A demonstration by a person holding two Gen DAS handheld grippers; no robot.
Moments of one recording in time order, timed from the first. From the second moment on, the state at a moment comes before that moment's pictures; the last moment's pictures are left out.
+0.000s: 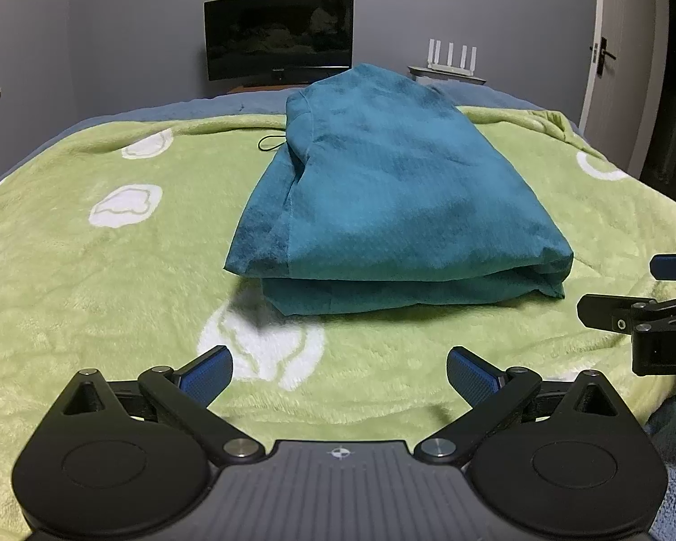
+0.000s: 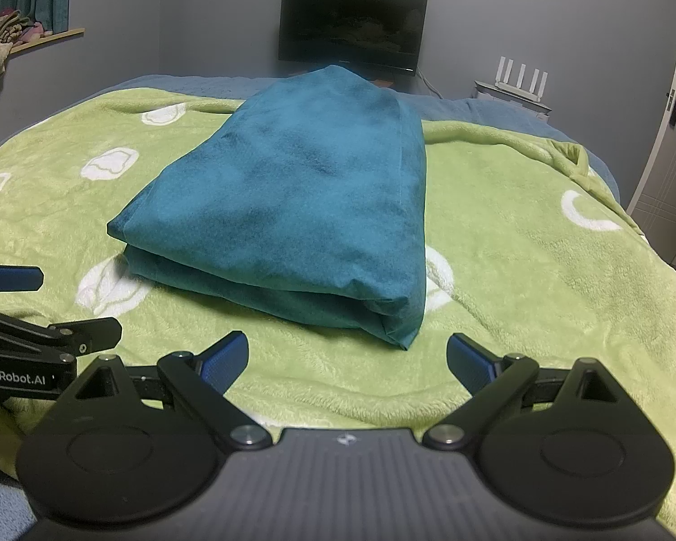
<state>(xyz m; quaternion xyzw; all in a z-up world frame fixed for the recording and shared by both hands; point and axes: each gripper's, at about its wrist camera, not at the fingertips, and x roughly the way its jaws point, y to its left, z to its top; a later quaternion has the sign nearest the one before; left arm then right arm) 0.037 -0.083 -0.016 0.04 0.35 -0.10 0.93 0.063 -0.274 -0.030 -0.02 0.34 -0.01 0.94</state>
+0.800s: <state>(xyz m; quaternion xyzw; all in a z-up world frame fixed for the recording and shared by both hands) 0.043 -0.085 -0.021 0.05 0.37 -0.09 0.92 0.069 -0.283 -0.035 0.00 0.35 -0.01 0.94</state>
